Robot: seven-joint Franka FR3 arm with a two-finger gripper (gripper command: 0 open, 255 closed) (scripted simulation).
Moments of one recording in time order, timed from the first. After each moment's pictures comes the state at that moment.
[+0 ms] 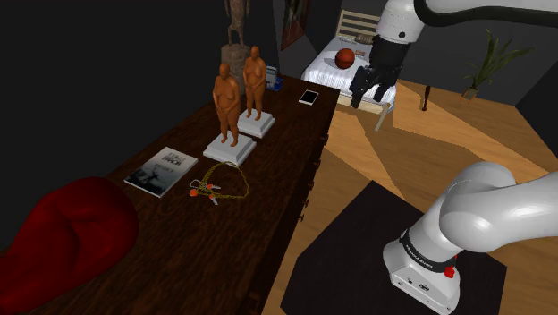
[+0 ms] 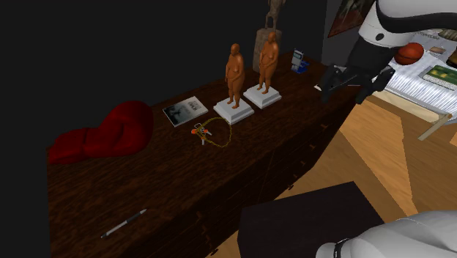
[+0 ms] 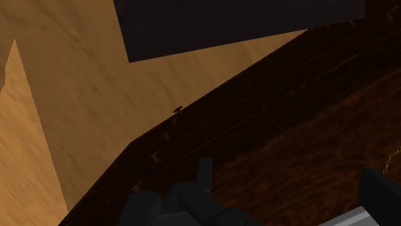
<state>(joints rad) 0.00 -0.75 -0.06 -2.38 -0.02 1.66 0.17</state>
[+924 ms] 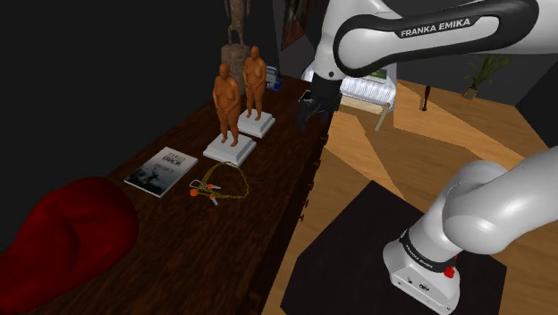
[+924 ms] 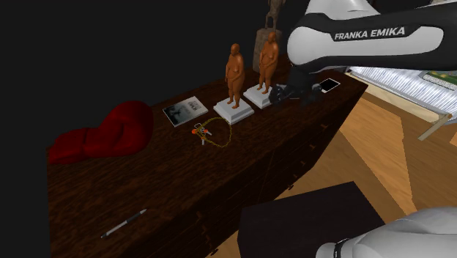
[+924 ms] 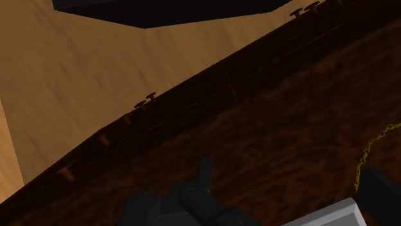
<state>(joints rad) 0.08 -0.43 0.03 -2.40 0.05 2.00 0.24</state>
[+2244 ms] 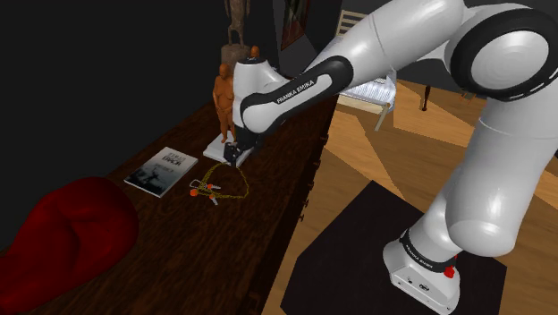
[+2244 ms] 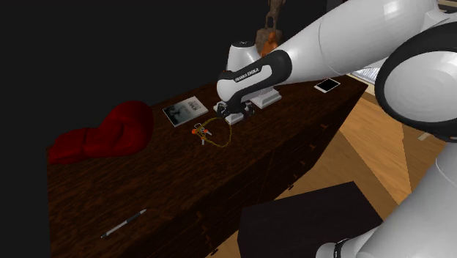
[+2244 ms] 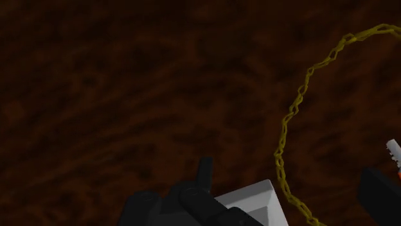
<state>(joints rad) 0.19 0.27 0.15 -2.04 0.01 2.35 0.37</state>
